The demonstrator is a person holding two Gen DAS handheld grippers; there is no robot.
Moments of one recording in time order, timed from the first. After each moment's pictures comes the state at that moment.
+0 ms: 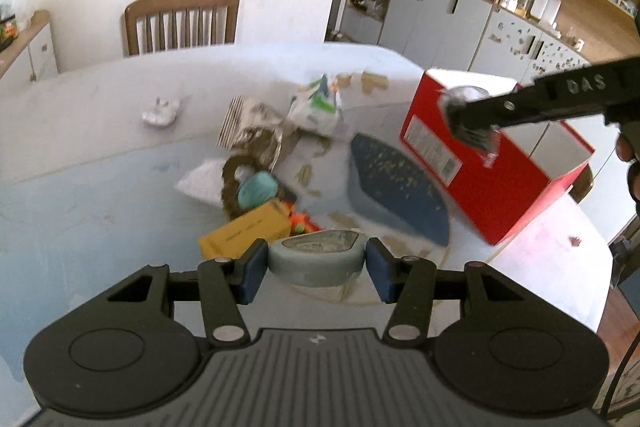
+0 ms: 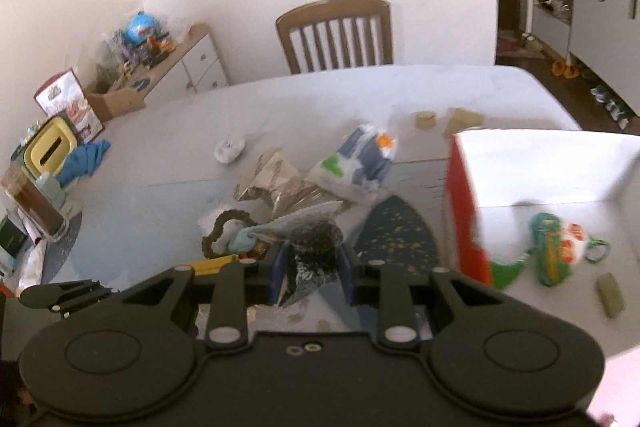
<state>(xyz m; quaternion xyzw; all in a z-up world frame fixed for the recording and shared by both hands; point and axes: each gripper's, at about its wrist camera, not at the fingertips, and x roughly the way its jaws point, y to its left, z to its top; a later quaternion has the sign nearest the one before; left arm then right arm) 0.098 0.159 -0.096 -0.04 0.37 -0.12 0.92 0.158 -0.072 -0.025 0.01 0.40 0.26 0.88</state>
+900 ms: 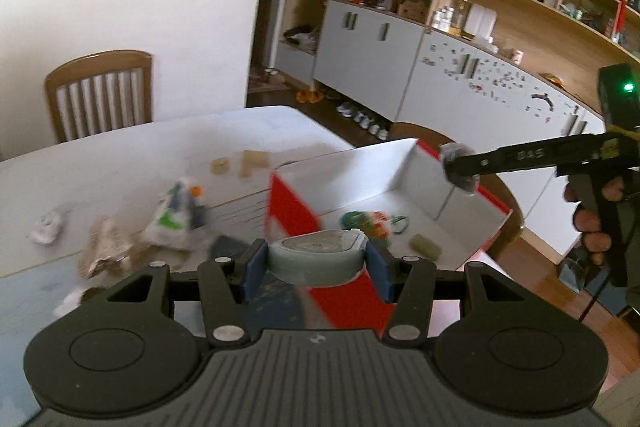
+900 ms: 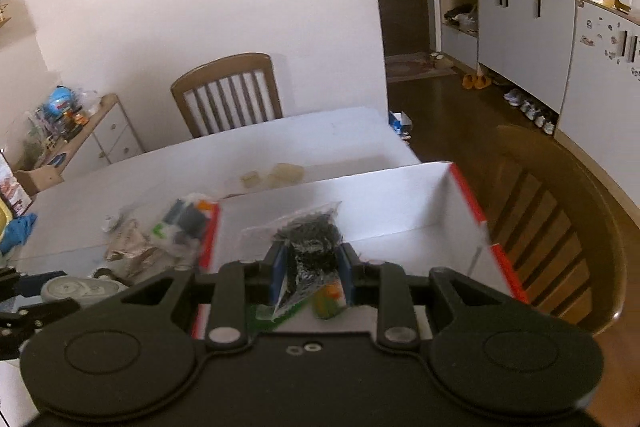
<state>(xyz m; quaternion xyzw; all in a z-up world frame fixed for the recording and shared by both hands) 0.144 0.022 -0.020 -0.02 0.32 -0.20 0.92 0.205 -0.262 -0.004 0.04 0.37 0.15 0.92</state>
